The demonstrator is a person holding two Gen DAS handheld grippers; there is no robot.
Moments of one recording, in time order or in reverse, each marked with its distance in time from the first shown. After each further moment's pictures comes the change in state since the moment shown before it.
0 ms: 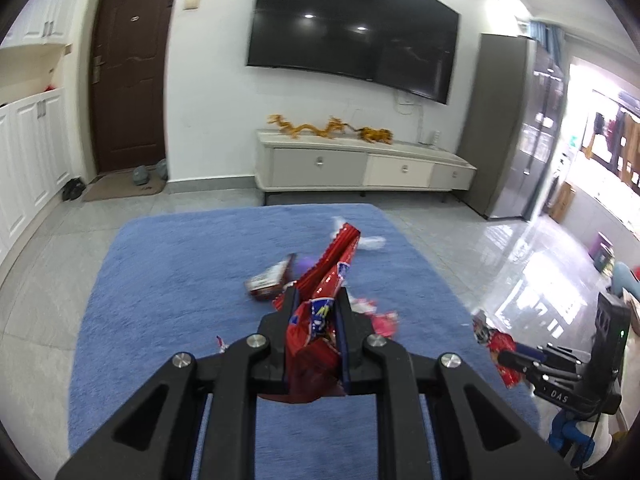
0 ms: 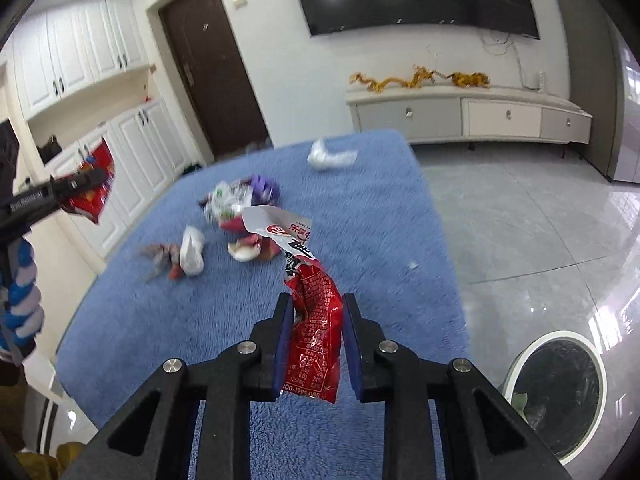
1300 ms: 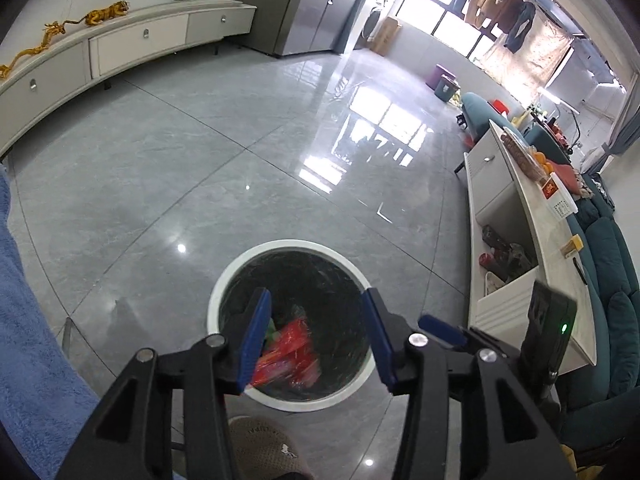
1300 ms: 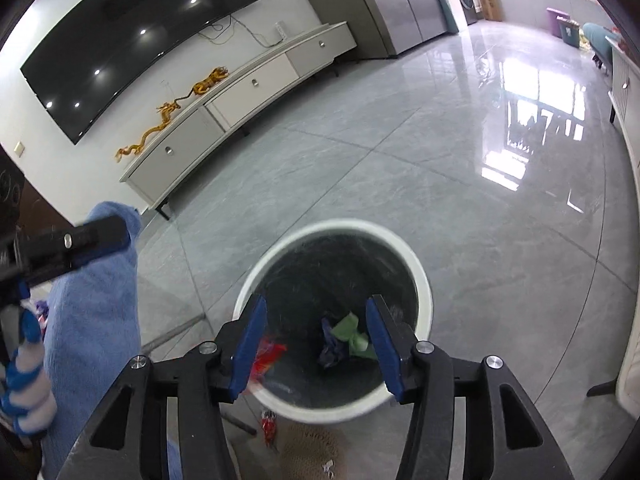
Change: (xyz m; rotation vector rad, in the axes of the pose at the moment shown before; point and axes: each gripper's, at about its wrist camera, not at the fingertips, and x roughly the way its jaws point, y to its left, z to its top) left arm 0.248 -0.420 -0.087 0.372 0.530 -0.623; right arm -0.104 -0.301 -0.163 0.661 -0.030 -0.395
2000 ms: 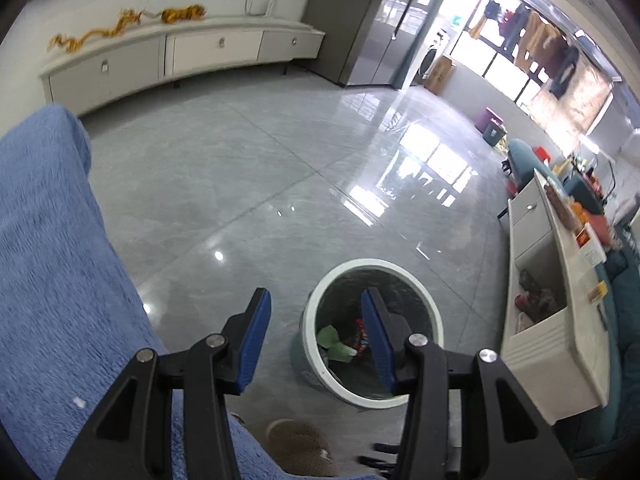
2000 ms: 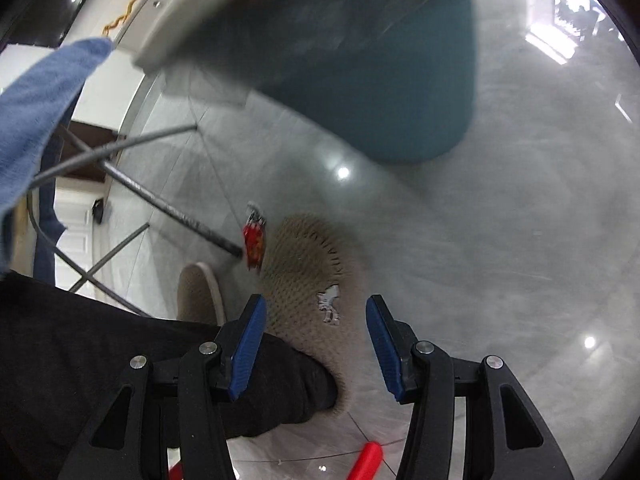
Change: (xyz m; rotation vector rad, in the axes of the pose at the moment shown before) left arm -0.051 0.096 -0.022 -0.154 -0.095 0.120; right arm 0.146 -0.028 -0.192 0.012 0.596 0.162
